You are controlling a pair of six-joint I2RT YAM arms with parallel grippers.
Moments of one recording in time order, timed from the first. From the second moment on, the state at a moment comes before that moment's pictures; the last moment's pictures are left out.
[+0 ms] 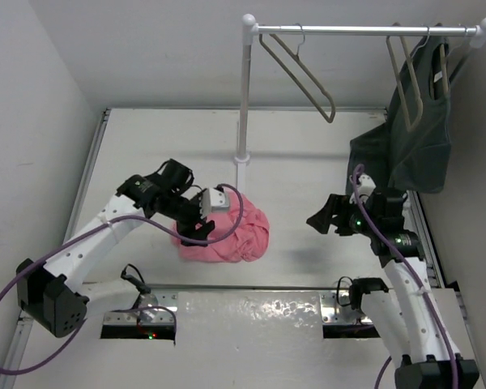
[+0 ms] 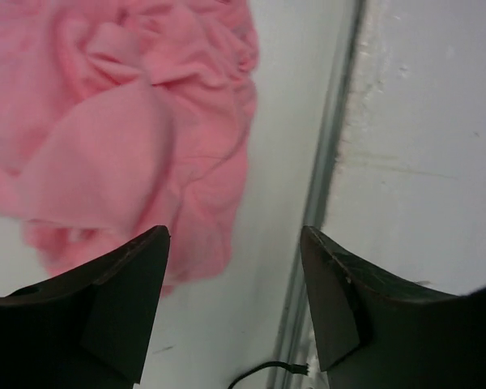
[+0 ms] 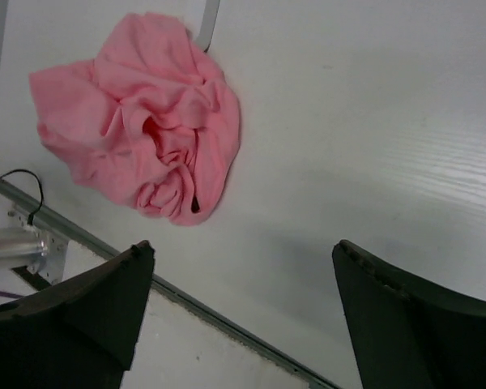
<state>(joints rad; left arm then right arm) -0.53 1.18 1.05 -1.07 0.60 0.69 -0.01 0.67 0.58 -0.58 -0.54 0.26</state>
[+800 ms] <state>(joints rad) -0.33 1.48 0.93 -0.57 0.53 0.51 0.63 1.53 0.61 -0.03 -0.16 0.46</state>
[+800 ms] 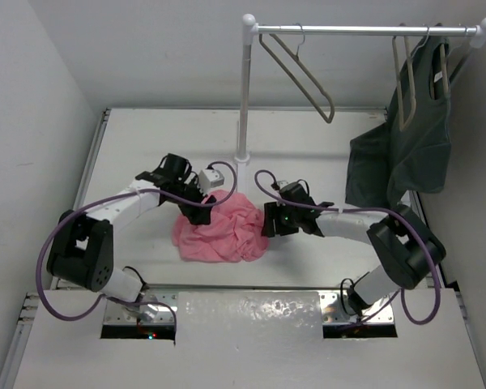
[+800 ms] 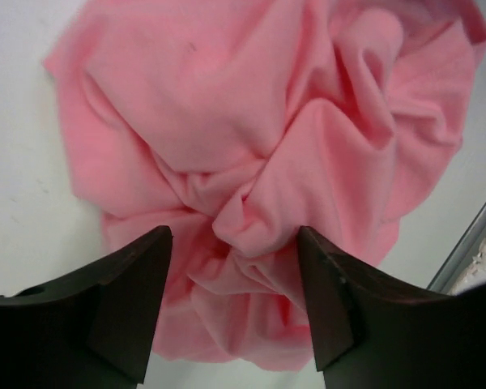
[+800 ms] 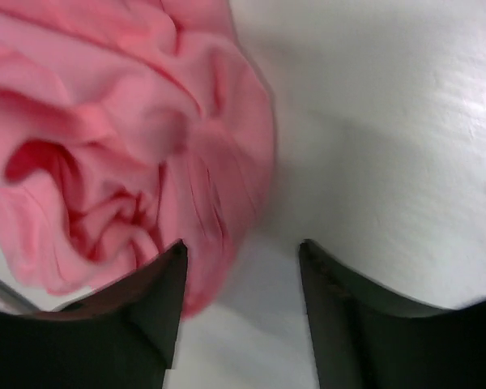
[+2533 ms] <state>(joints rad) -0.62 1.61 1.14 -0.31 0.45 0.32 0.72 1.30 0.91 -0.17 0.00 0.17</state>
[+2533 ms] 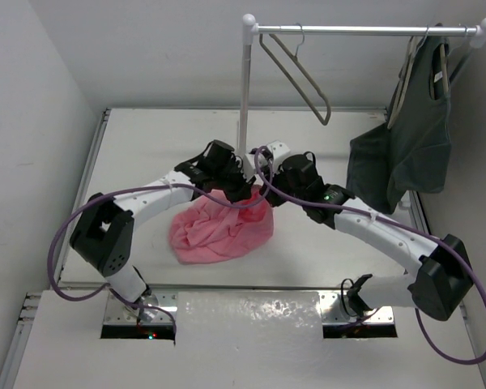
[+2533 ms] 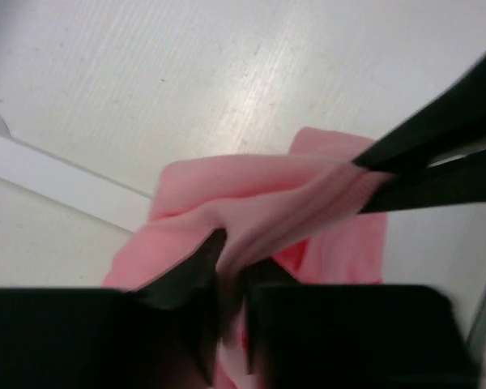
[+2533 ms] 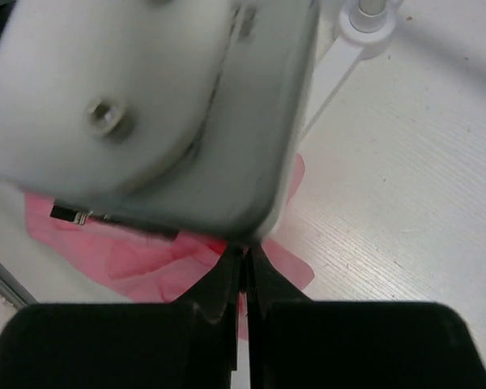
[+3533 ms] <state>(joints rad) -0.47 1.57 1.06 -0.41 0.25 0.28 0.71 1.34 1.92 -0.72 0.10 -0.18</state>
